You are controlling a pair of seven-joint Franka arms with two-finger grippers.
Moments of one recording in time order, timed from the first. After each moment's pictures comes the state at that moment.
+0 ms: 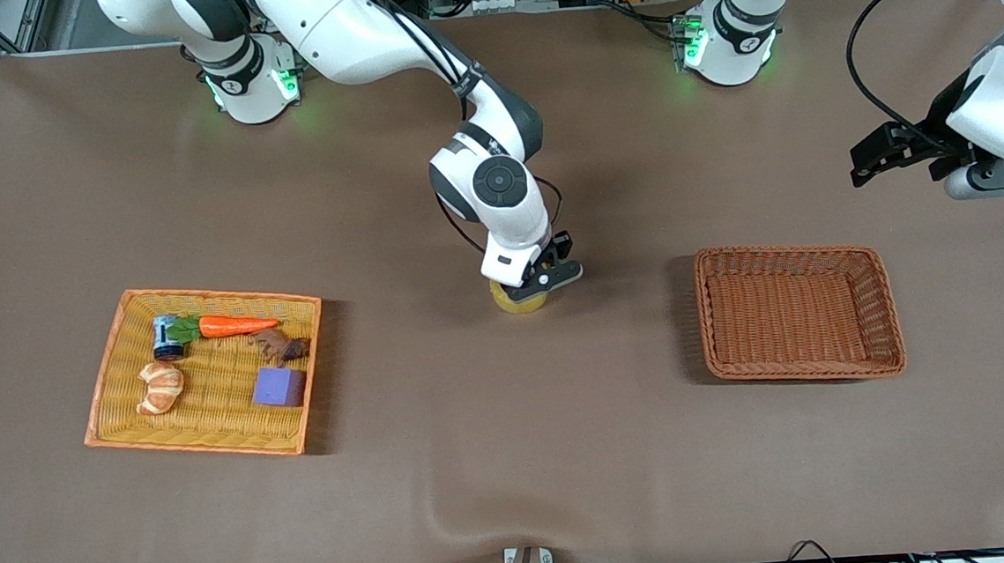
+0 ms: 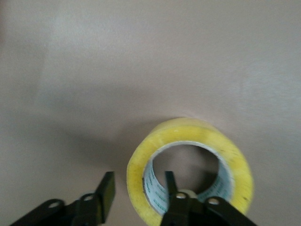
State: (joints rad) left arm 0.08 0.02 -0.20 -1.57 -0.01 1.57 -0.12; right arm 0.87 0.83 -0.07 -1.31 0.22 2.23 0.42
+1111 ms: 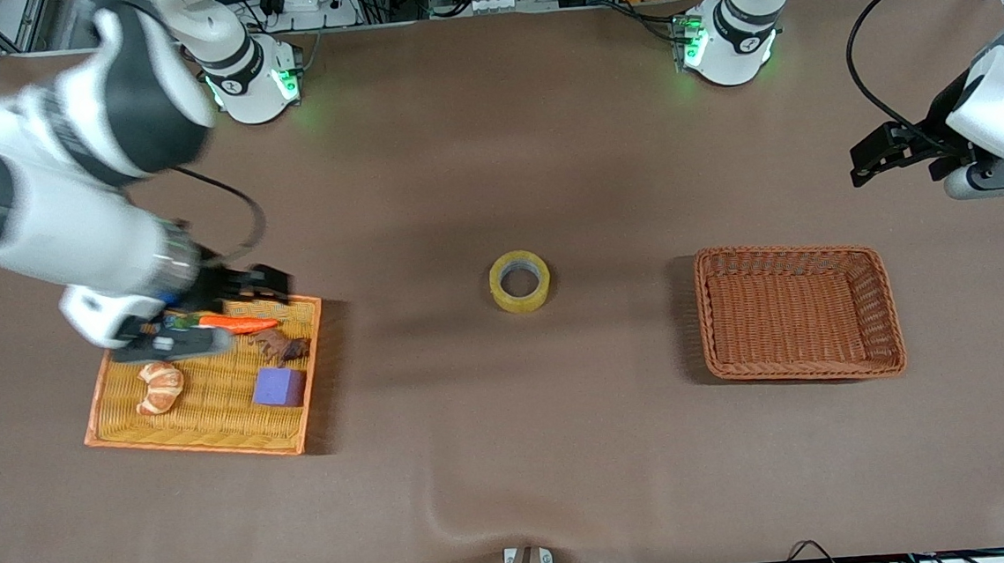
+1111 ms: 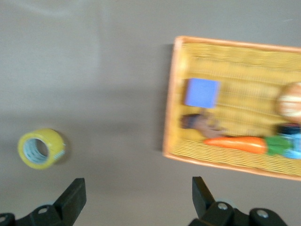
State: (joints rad) left arm 0.08 0.02 -0.20 -1.57 -0.01 1.57 -0.12; right arm 0.31 0.27 -0.13 -1.41 0.16 1.64 0.15
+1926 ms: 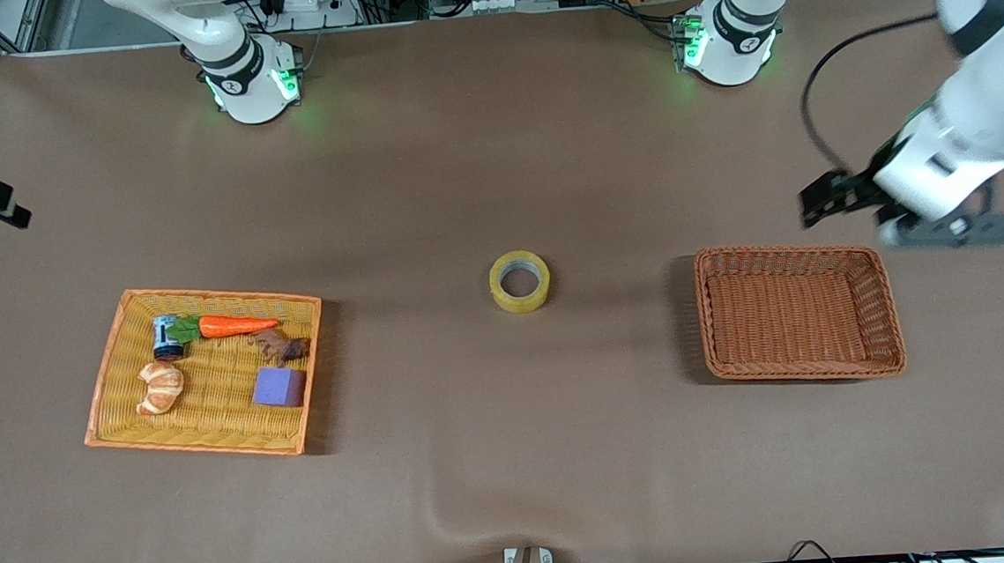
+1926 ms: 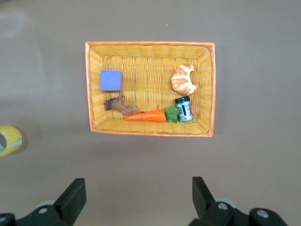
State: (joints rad) left arm -0.01 0.15 -0.21 -1.57 -0.04 1.74 -0.16; right arm 0.02 -0.02 -0.13 -1.49 0.08 1.46 -0.03
